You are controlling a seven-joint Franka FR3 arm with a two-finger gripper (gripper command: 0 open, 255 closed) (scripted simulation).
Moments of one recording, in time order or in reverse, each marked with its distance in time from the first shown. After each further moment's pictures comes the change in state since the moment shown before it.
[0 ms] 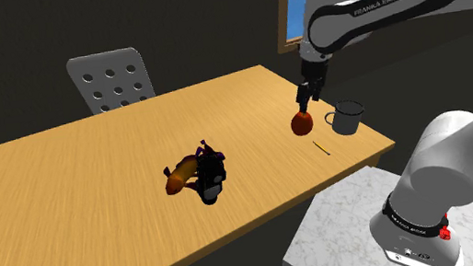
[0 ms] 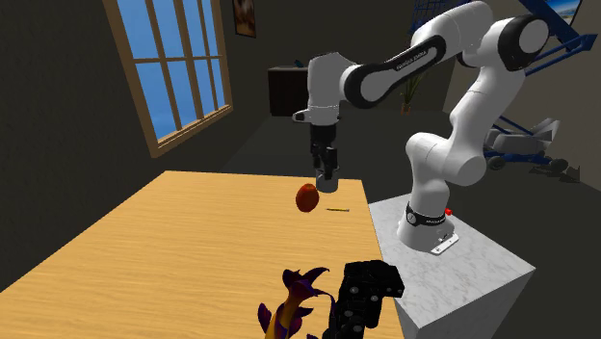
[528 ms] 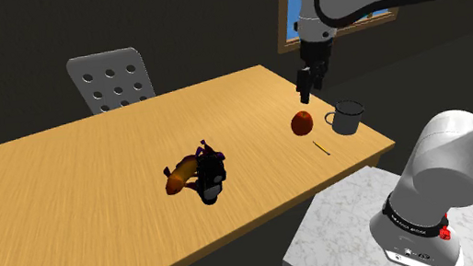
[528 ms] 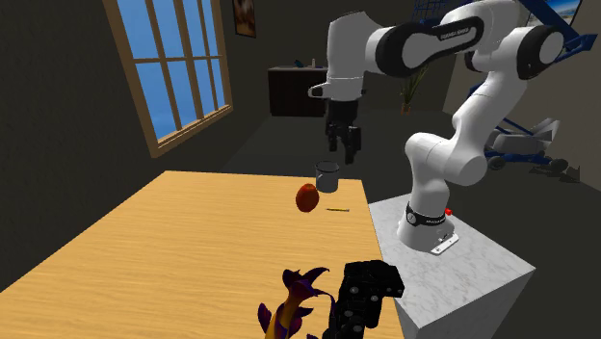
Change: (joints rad) arm 0.046 -0.150 0.140 0.089 0.028 -0.257 0.111
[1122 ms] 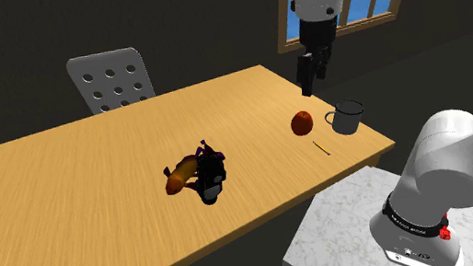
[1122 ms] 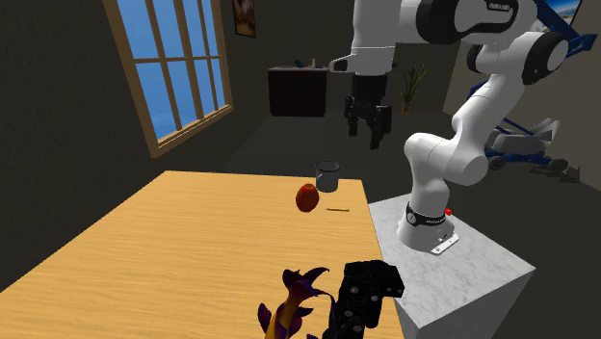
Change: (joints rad) arm 0.051 -0.059 0.121 0.126 0.049 -0.203 0.096
